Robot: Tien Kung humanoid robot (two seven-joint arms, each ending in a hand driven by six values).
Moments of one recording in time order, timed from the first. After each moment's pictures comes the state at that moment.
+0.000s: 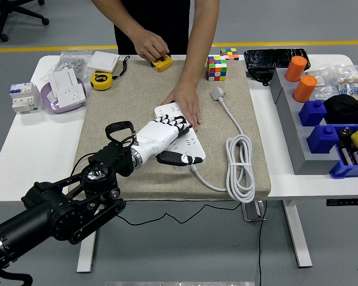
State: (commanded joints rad) left arm -0.62 0.10 -0.62 -1.09 2.13 0.06 0.21; right arm 0.09 -0.16 1.46 0.18 -1.24 -0.09 0.03
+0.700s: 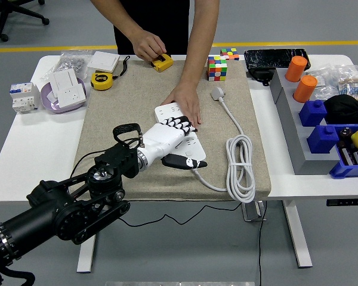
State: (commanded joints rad) left arm -0.64 0.08 -0.59 -1.08 2.13 0.05 0.22; right arm 0.09 -0.16 1.46 0.18 -1.25 -0.09 0.02
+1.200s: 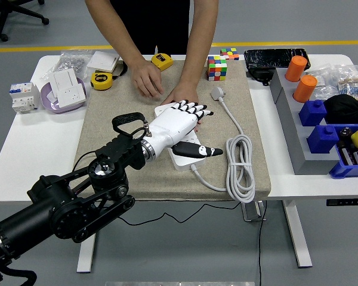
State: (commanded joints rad) left arm -0.63 0.09 -0.66 -1.29 2.13 0.08 0.21; right arm 0.09 -0.16 1.47 0.18 -1.25 -0.09 0.02
